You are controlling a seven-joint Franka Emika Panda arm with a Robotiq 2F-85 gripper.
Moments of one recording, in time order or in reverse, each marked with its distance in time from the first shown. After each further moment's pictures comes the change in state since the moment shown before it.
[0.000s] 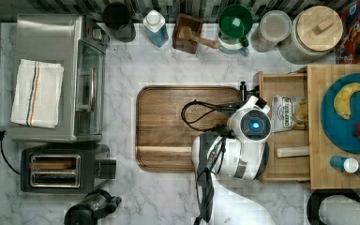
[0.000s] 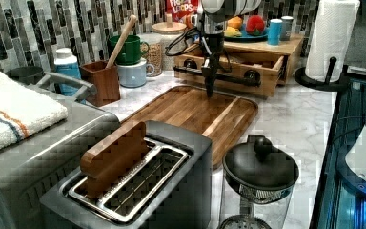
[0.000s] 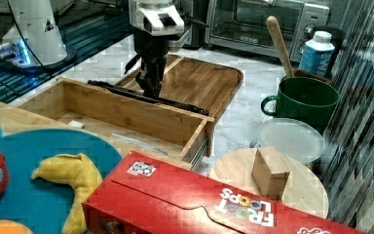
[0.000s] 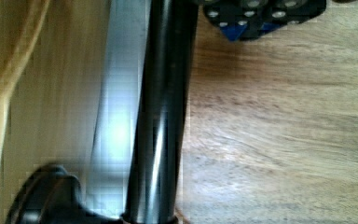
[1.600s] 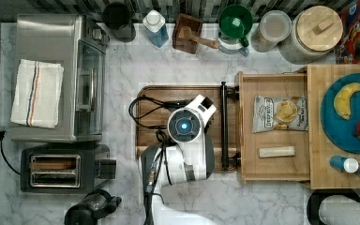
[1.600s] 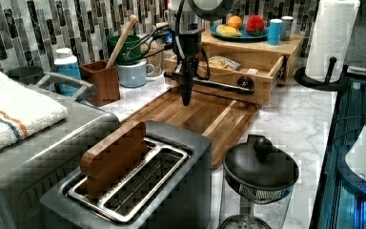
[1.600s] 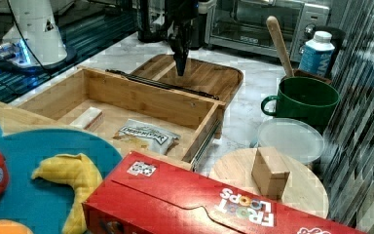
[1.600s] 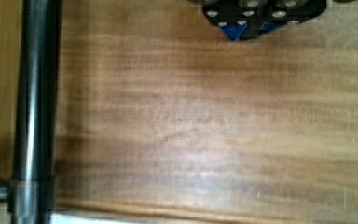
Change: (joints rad) arm 0.274 -0.110 0.040 -0.043 -0.070 -0.047 0.446
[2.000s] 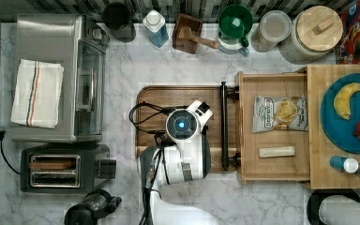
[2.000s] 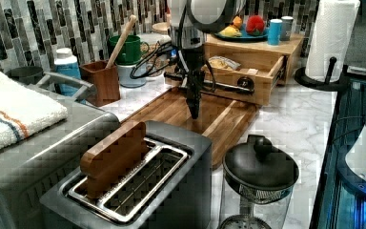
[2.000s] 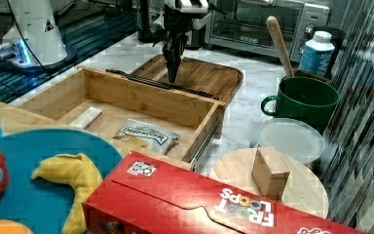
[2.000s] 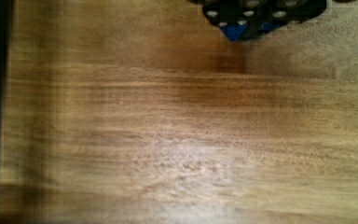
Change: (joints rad) arm 0.018 0.037 0.000 -0.021 0.014 -0.032 0.000
